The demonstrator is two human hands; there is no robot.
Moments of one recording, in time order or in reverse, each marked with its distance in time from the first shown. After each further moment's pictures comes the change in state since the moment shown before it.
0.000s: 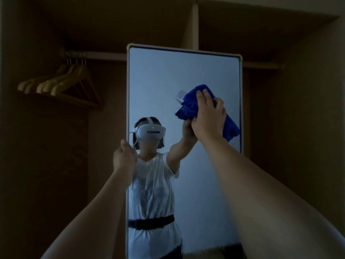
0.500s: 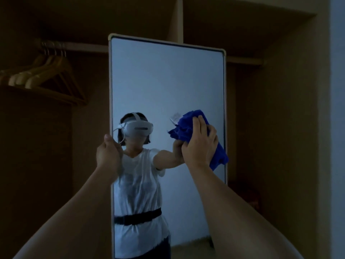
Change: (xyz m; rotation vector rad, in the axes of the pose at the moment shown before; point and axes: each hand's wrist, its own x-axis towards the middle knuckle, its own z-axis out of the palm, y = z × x) left_hand -0.010 0.006 0.000 -0.010 -0.006 0.002; right_hand -0.081 0.018 0.019 0.044 0.024 0.210
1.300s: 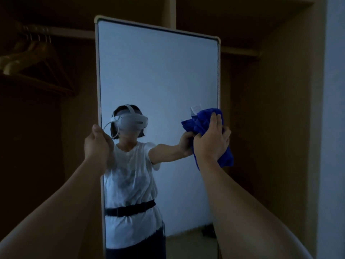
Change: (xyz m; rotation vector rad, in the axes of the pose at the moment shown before) left_hand 0.002 -0.005 0.001 0.052 0.053 0.064; right_hand 0.002 0.042 -0.005 0.007 0.017 0.305
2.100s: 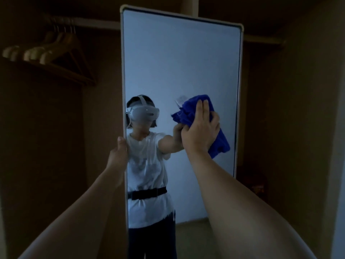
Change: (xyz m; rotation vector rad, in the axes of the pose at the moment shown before) left_hand -0.024 -0.053 -0.033 0.133 -0.228 -0.192; right_hand -0.046 -0.058 0.011 0.033 -0.003 -0.259
